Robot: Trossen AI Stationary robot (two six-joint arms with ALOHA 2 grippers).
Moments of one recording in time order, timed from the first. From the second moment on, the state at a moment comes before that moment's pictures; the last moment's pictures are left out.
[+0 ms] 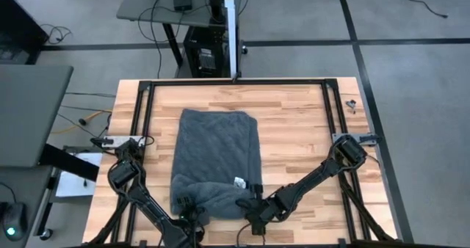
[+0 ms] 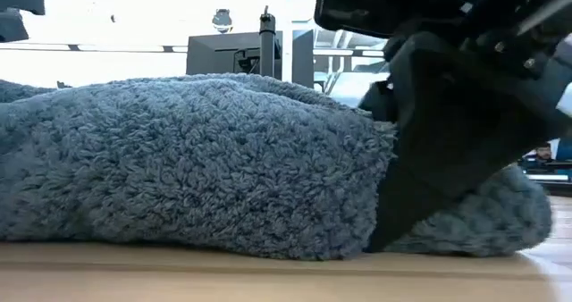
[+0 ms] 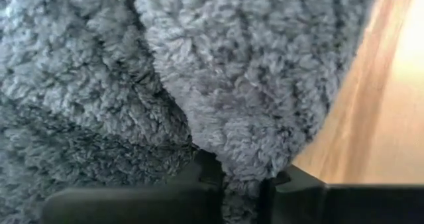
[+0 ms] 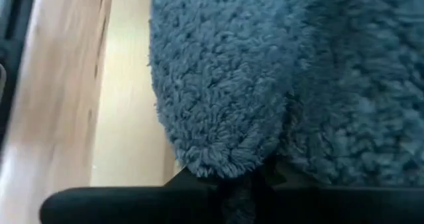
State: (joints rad) left arm -0.88 2.22 1.63 -1.21 -0.39 -1.16; right arm 0.63 2.11 1.35 -0.28 0.20 0.59
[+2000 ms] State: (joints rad) left arm -0.20 1.28 0.63 -0.44 0.18 -0.63; right arm -0.03 1.83 0.97 -0.02 -0.58 0.84
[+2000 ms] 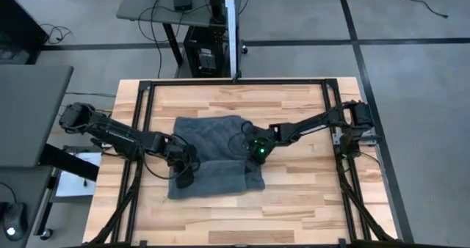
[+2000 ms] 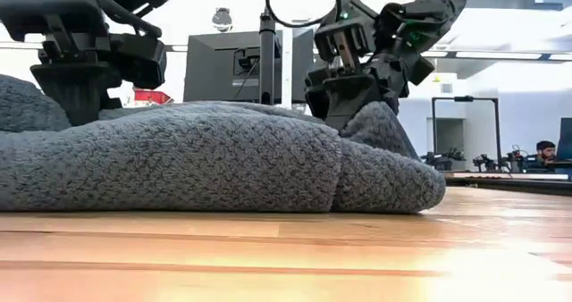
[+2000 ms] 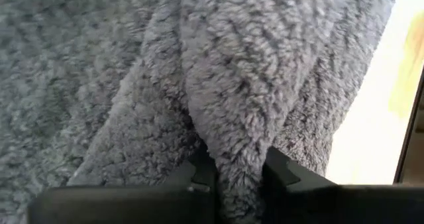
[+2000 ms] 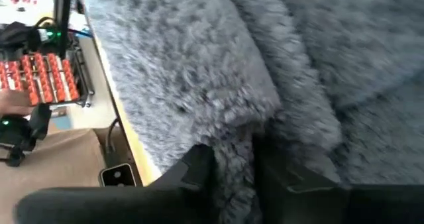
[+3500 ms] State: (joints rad) left arm -0.04 0.95 0.93 -0.94 -0.15 -0.40; right arm -0.01 1.81 1.23 0.32 -0.62 0.79
